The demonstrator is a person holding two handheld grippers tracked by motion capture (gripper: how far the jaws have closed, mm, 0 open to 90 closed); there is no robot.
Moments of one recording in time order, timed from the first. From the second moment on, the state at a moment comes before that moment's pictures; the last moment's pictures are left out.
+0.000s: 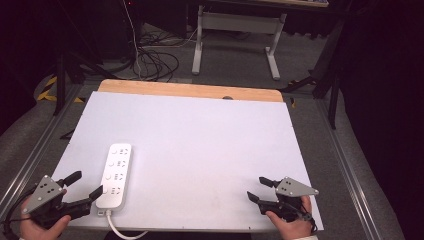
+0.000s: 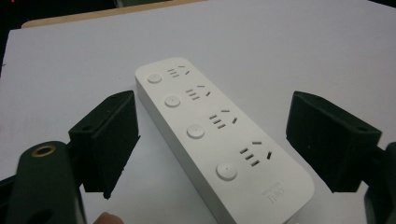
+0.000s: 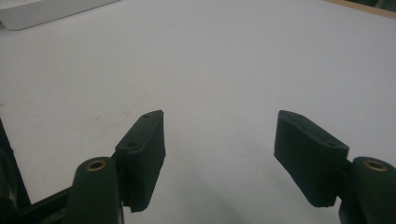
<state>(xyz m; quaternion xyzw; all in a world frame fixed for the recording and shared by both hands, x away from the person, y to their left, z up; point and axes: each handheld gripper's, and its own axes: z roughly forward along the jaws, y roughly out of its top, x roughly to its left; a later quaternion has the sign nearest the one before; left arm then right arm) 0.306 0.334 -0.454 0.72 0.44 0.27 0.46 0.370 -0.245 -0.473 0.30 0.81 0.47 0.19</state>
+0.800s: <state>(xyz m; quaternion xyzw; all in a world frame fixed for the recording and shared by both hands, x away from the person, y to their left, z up) 0.308 0.335 -0.449 0.73 0.45 0.27 0.45 0.369 -0.244 -0.473 0.30 0.81 0.47 0.19</state>
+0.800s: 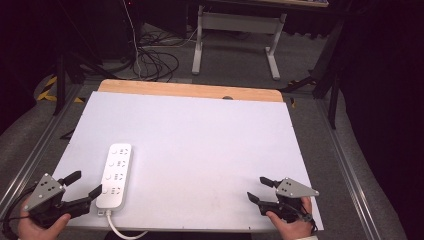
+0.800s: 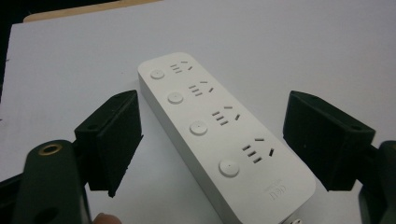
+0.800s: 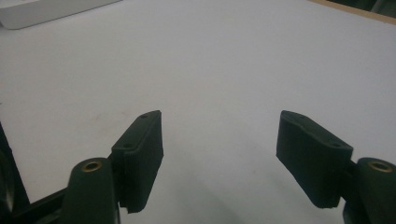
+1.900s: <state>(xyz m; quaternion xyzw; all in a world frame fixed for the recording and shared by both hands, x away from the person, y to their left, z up) 0.358 0.316 -0.412 0.75 0.44 0.23 0.43 0.369 -0.242 -0.474 0.30 0.81 0.47 0.19</state>
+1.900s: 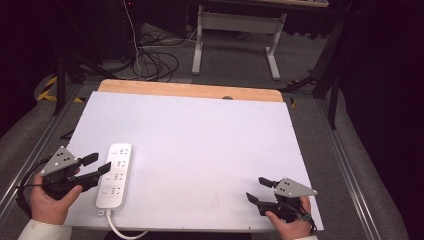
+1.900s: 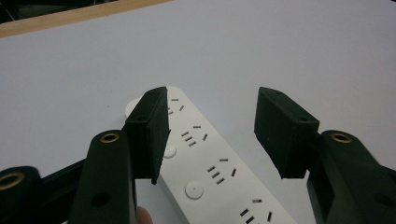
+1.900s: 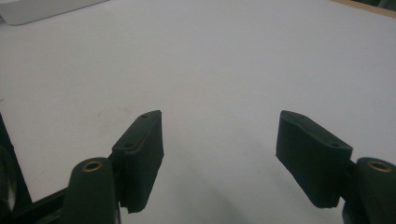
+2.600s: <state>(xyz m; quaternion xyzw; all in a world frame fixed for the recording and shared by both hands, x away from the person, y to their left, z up) 0.392 0.302 -0.410 0.76 0.44 0.22 0.42 0.370 -0.244 -0.475 0.30 0.81 0.47 0.18</state>
